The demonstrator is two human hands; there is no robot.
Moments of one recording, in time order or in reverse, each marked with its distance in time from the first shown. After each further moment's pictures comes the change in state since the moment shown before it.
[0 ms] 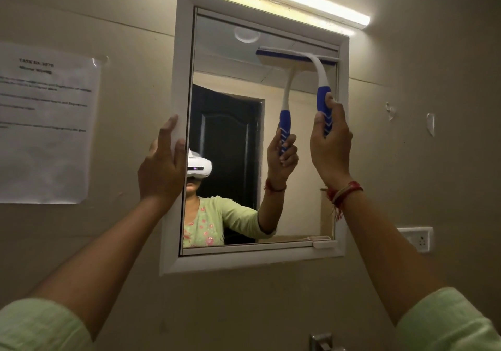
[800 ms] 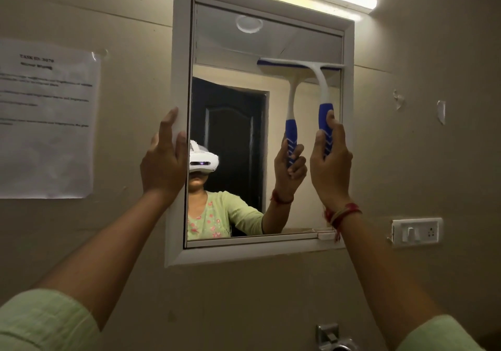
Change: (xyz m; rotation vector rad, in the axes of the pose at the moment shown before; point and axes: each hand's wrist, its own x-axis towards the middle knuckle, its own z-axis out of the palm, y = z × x) left_hand -0.001 0.001 -0.001 0.025 -0.003 -0.017; right_hand -0.051 0.019 -0.004 -0.019 -0.014 0.031
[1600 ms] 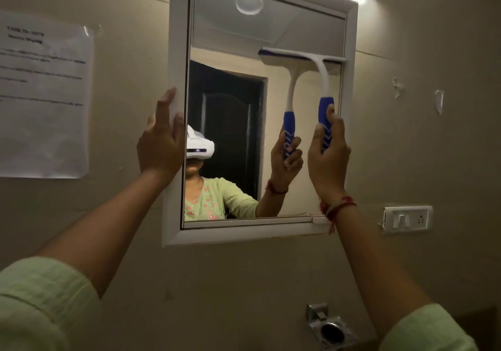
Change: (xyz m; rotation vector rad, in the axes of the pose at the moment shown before) left_hand -0.001 0.001 0.000 0.018 0.020 0.001; right_hand -0.015 -0.007 -0.008 -0.003 -0.009 0.049
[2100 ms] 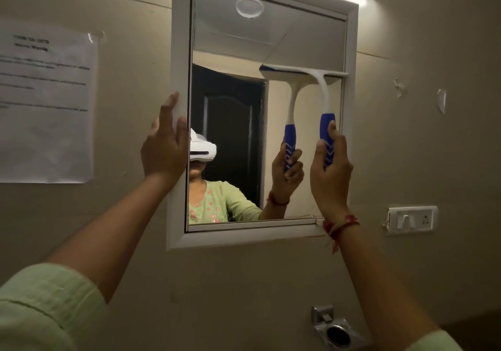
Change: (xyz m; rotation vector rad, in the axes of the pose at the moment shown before) left_hand 0.002 -0.003 0.002 -0.004 0.019 0.004; right_hand -0.023 0.010 -0.004 0.025 0.003 0.012
